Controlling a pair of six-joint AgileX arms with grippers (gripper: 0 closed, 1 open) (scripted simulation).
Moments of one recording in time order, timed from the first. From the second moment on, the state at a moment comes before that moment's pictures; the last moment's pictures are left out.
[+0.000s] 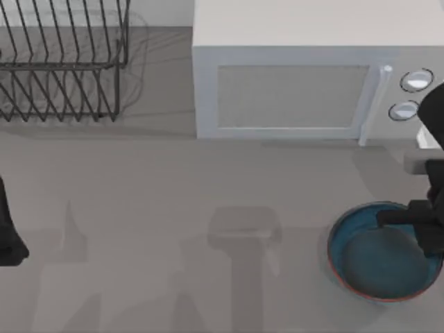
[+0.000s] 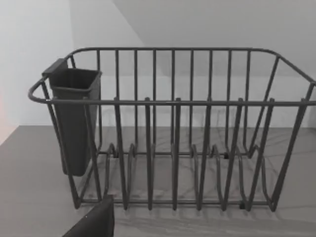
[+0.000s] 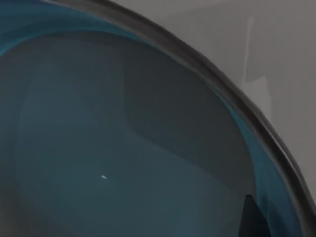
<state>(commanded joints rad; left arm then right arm) 0.00 0.00 0.00 0.00 0.00 0.00 0.30 1.58 0.96 -0.94 0.00 0.31</state>
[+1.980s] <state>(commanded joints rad) 0.00 0.00 0.00 0.00 0.00 0.00 -0.27 1.48 0.89 0.26 -0.45 0.02</state>
